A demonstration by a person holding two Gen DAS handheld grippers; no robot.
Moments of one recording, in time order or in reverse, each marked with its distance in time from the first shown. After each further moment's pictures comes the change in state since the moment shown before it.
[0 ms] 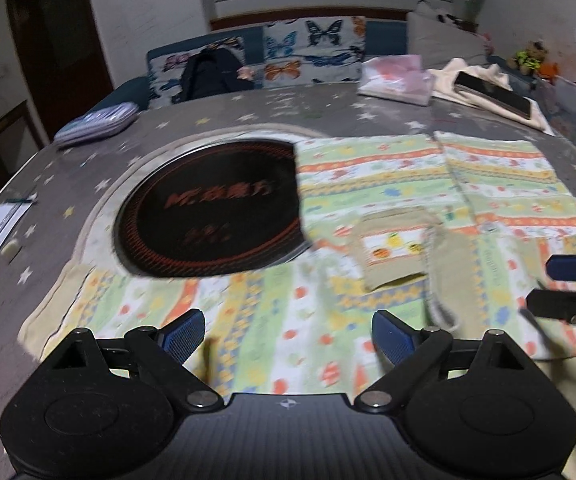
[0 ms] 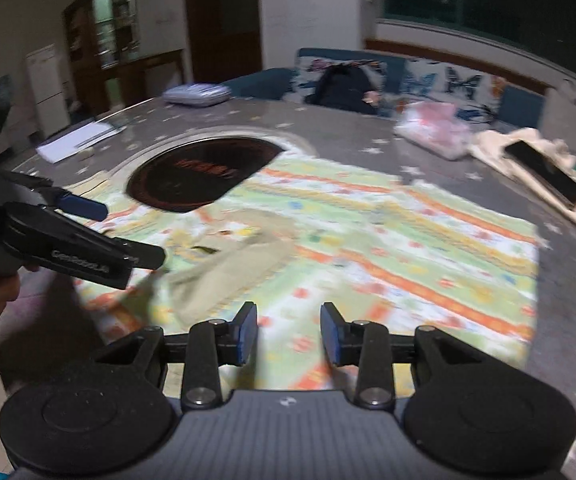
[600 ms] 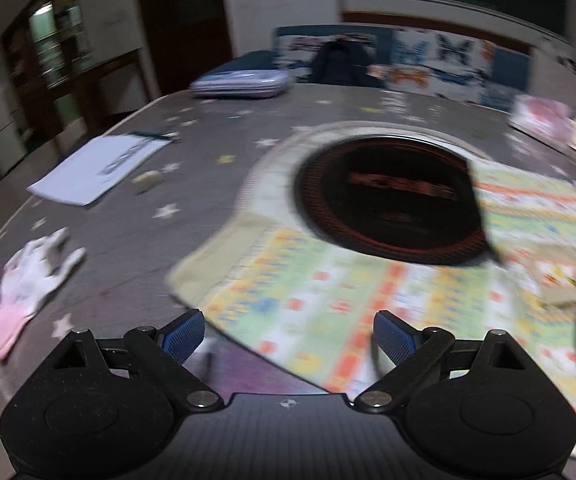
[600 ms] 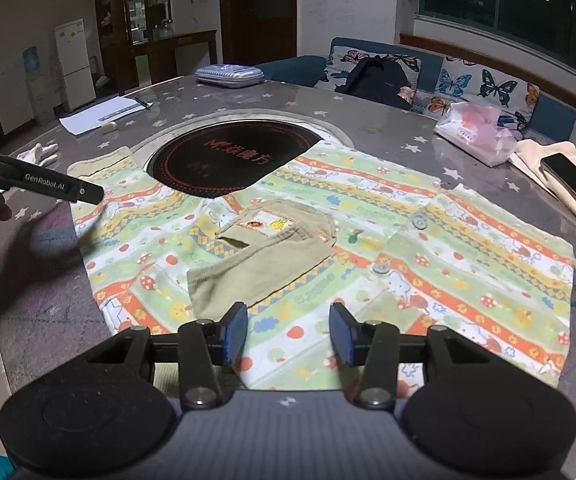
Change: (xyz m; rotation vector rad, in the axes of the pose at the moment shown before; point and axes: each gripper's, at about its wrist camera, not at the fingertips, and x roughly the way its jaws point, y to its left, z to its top) left arm -0.007 0.108 -0.019 -0.293 0.023 0.270; right arm 0.015 0.006 0.007 -0.065 0.028 0.041
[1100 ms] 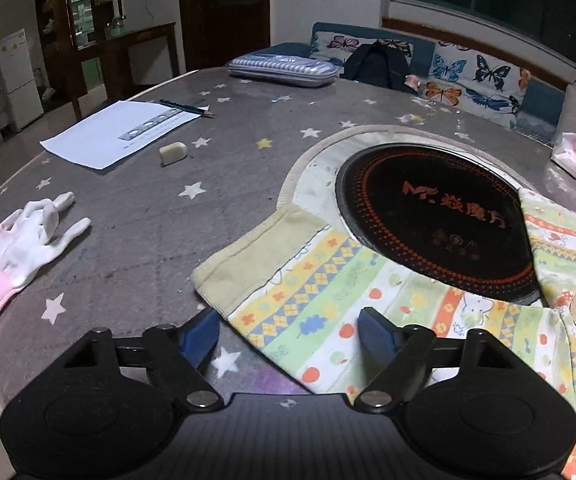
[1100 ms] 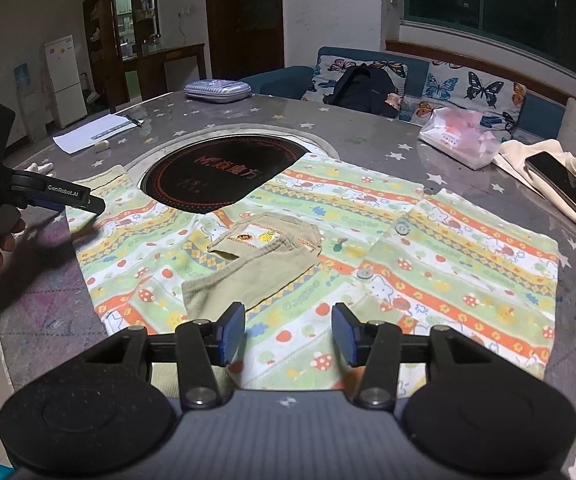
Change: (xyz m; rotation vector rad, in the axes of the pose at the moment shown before) left arm 0.023 0.019 0.000 -0.093 -0.010 -0.044; right arm -0.015 -0.005 -0.002 0.044 -0.037 -0.017
